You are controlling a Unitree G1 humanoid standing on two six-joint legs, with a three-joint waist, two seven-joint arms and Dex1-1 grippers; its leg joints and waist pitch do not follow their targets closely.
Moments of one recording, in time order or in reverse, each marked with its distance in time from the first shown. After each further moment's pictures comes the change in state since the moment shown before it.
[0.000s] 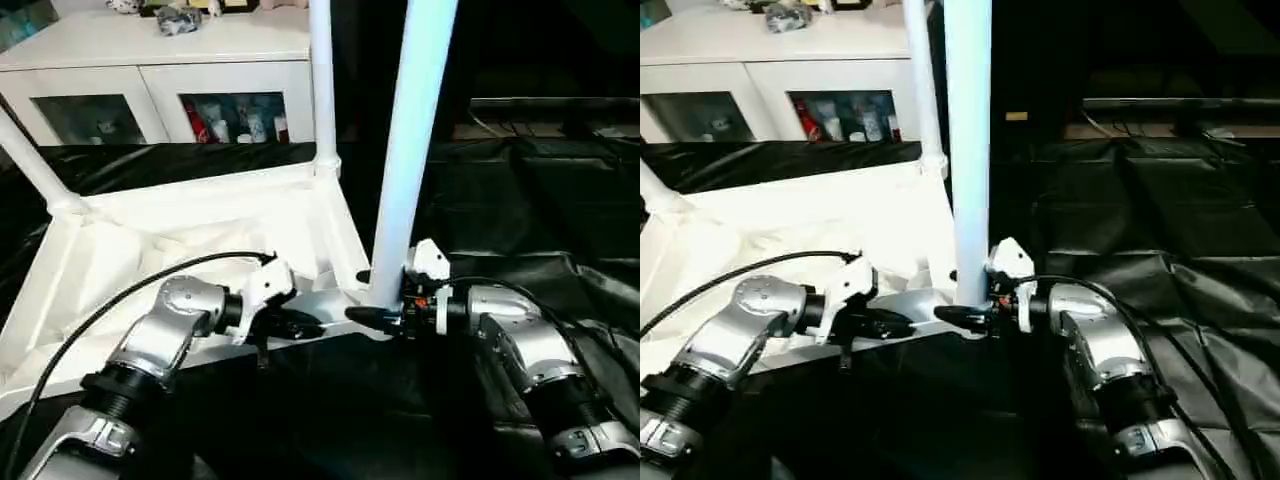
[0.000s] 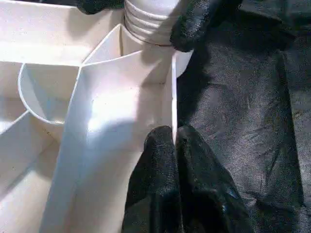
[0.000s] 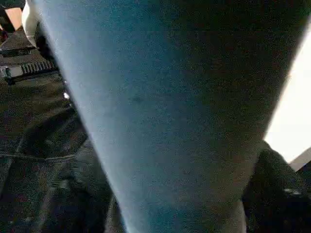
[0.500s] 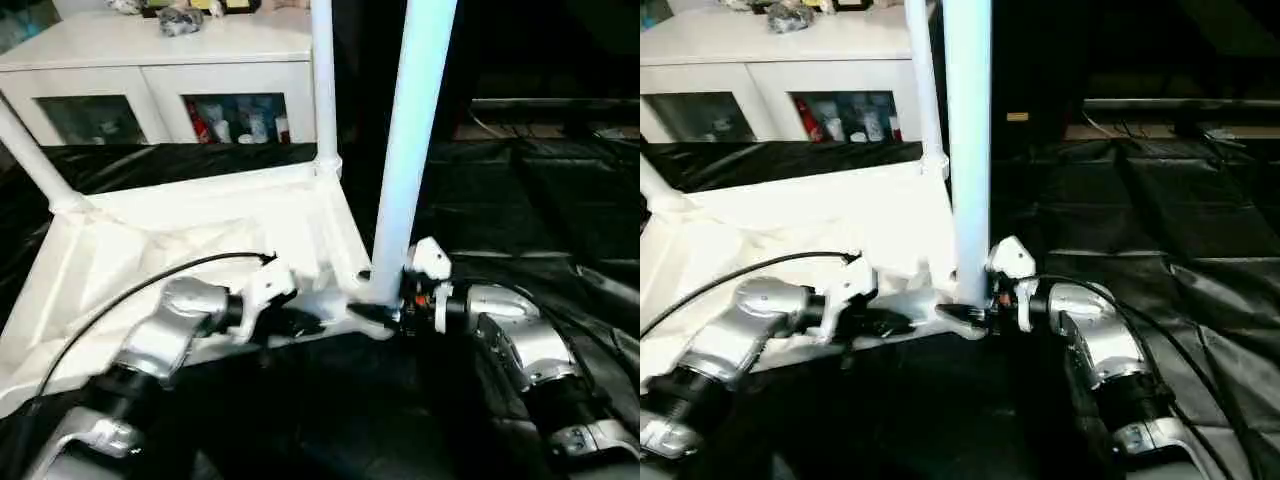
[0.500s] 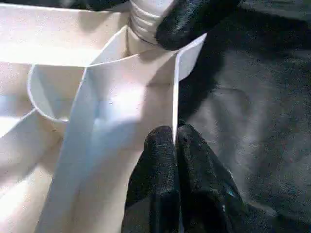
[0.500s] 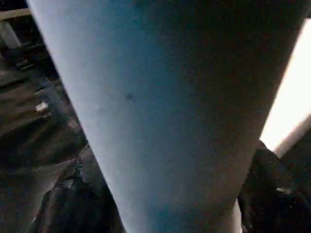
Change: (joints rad) left arm -0.019 -0.071 0.013 0.050 0.045 -0.012 0.161; right arm -0.012 0.062 -0.047 0.065 -0.026 -0.007 -0.196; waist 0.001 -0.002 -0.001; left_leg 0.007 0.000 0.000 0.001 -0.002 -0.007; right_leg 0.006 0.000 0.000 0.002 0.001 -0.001
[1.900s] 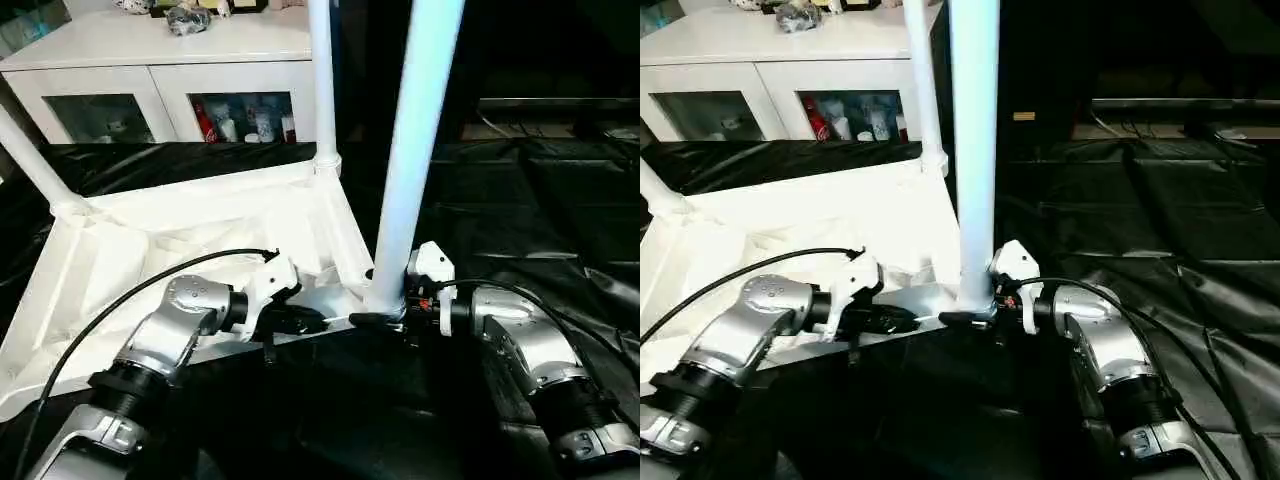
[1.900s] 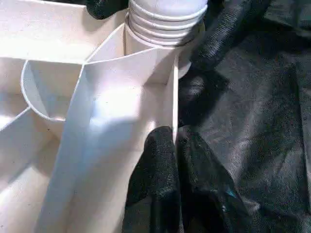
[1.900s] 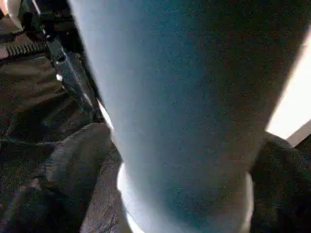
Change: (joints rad) left arm 0.019 0.058 -0.002 -0.066 -0.043 0.054 -0.138; right arm 0.020 -0.091 0.055 -0.068 0.006 0.019 0.178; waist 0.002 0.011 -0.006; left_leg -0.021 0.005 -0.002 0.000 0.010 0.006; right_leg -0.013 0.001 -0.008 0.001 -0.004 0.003
